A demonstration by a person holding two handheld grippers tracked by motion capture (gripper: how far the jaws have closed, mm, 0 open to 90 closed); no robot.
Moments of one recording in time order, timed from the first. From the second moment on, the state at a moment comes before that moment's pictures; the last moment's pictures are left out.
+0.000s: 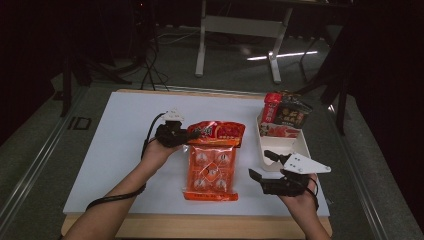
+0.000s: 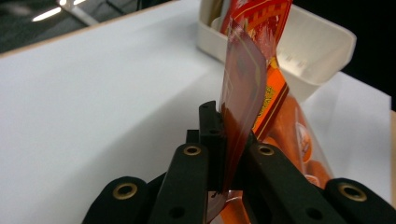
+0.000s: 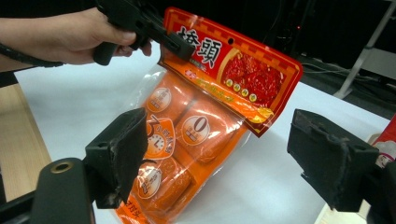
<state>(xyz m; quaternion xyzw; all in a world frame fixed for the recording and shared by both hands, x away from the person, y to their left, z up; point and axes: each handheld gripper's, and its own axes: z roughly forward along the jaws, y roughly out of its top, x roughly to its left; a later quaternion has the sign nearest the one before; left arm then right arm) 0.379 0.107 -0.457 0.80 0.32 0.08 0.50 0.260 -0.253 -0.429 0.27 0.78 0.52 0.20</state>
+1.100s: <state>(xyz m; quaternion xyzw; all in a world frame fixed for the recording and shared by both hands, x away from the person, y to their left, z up) 0.309 0.106 -0.423 0.78 0.23 0.08 0.57 0.302 -0.235 -0.419 0.27 0.78 0.53 0.19</state>
